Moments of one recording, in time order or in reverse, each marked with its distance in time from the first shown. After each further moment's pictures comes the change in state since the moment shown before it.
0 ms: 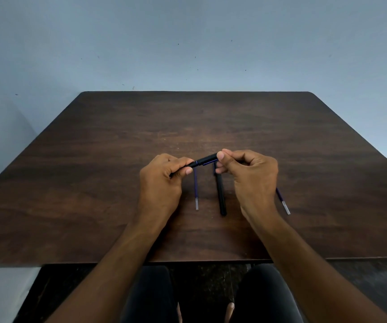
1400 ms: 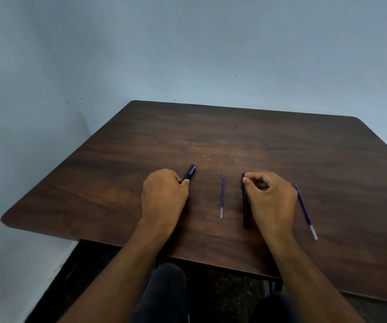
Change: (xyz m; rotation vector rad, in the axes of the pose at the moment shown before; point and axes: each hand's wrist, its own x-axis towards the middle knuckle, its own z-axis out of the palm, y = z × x) left_hand 0.001 0.000 -0.039 0.546 -0.031 -0.556; right_hand -0.003 0.013 0.004 -0.403 -0.029 -0.170
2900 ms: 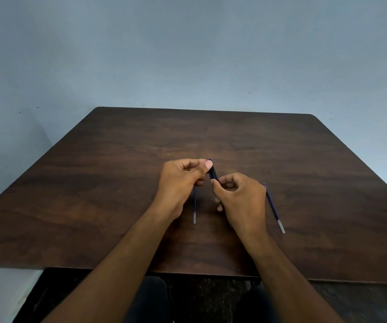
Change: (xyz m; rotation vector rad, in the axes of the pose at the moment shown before) left_hand 0.007 0.067 0.035 -1.058 -0.450 0.005; right_hand 0.000 -0.008 -0.008 0.013 -0.112 0.132
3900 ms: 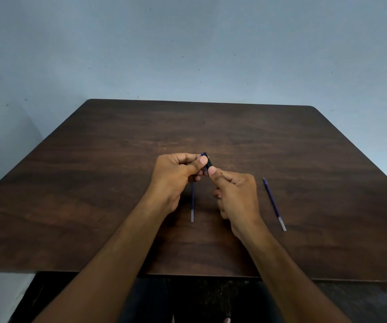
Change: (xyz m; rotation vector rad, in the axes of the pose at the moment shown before) left_hand 0.009 -0.001 -0.004 -0.133 -0.066 -0.064; right_hand 0.002 -0.008 0.005 0.459 -0.169 0.195
